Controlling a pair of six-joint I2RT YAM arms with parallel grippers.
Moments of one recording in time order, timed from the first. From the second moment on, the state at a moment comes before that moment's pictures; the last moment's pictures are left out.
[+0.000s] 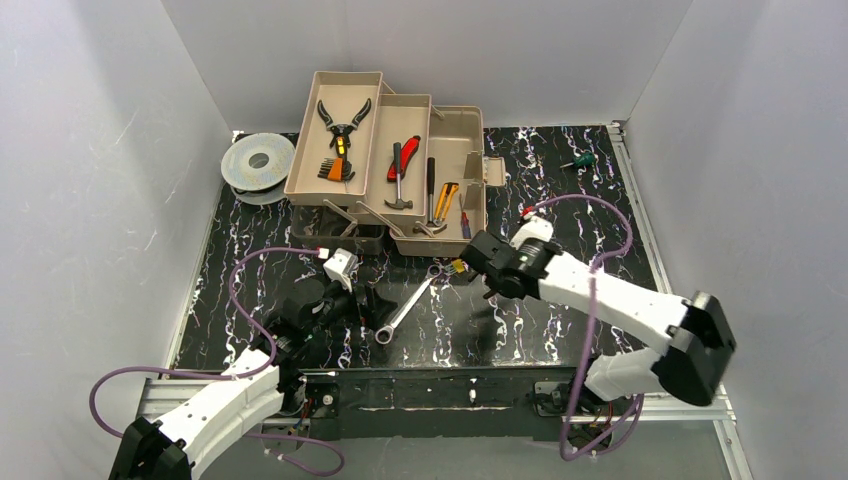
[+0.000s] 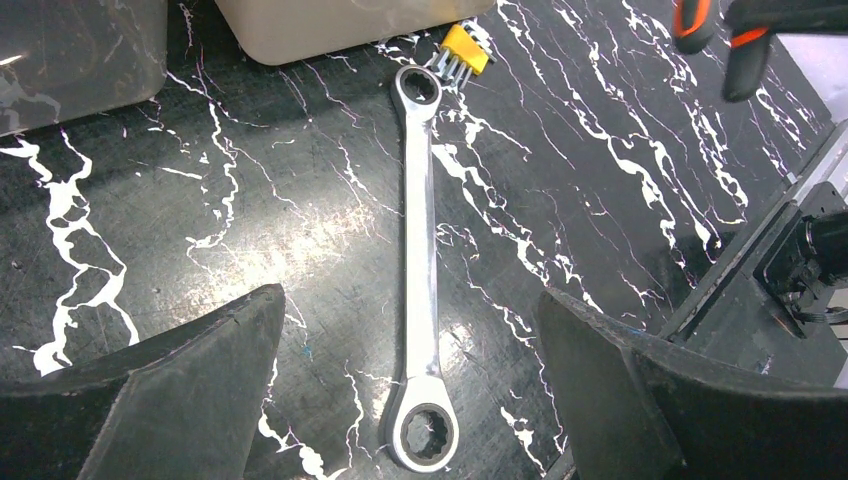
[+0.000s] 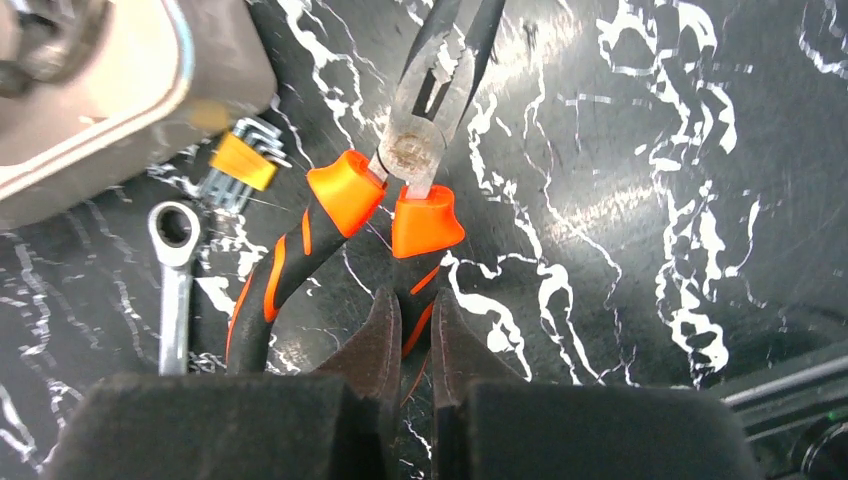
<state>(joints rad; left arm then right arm) -0.57 0.63 0.18 0.09 0.22 -0.34 0.95 1.34 1.05 -1.02 0.62 1.33</state>
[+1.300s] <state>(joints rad) -0.57 0.46 0.19 -0.07 0.14 -0.35 0.63 1.34 1.27 -0.45 0.01 0.44</state>
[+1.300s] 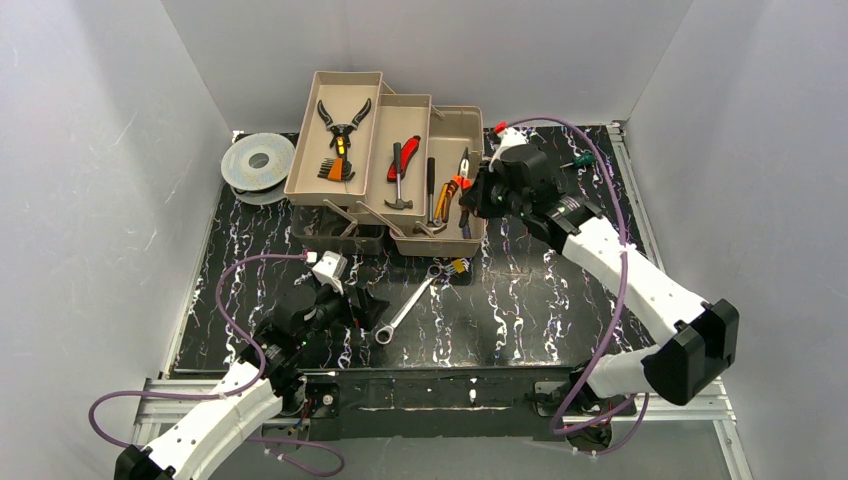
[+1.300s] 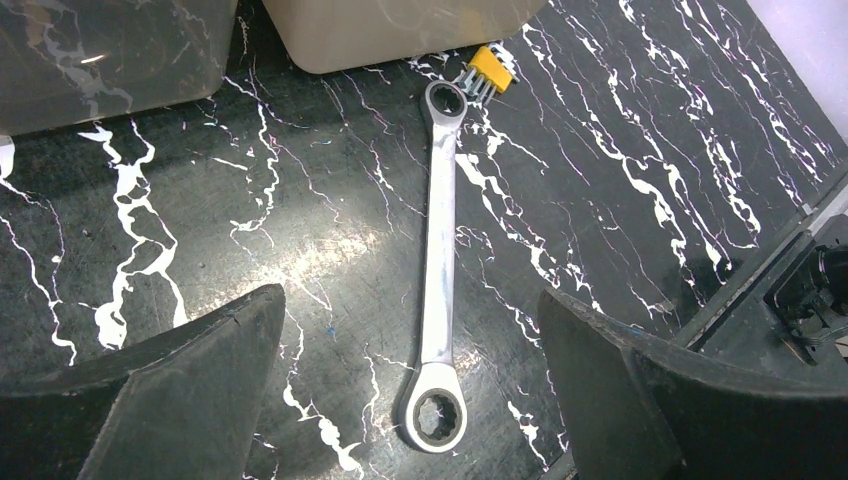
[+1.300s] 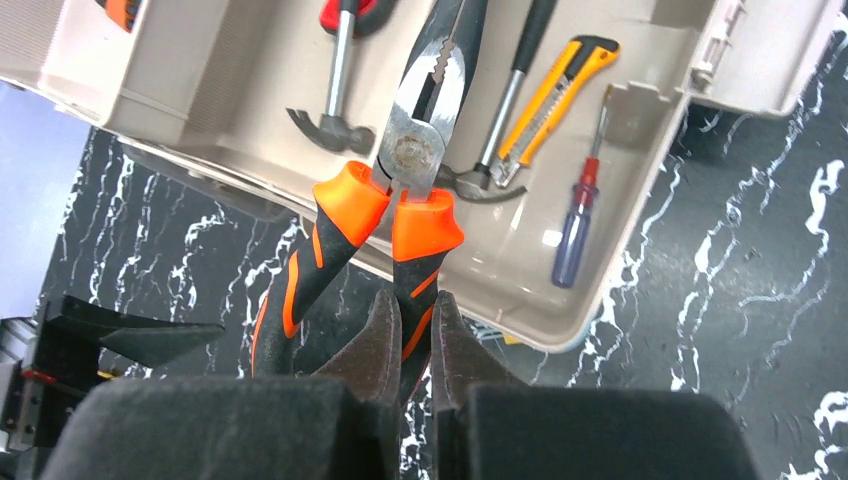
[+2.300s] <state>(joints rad) -0.57 0.38 0.18 -0.09 0.14 -0.35 0.69 1.93 1.96 -0.64 -0.16 0.51</state>
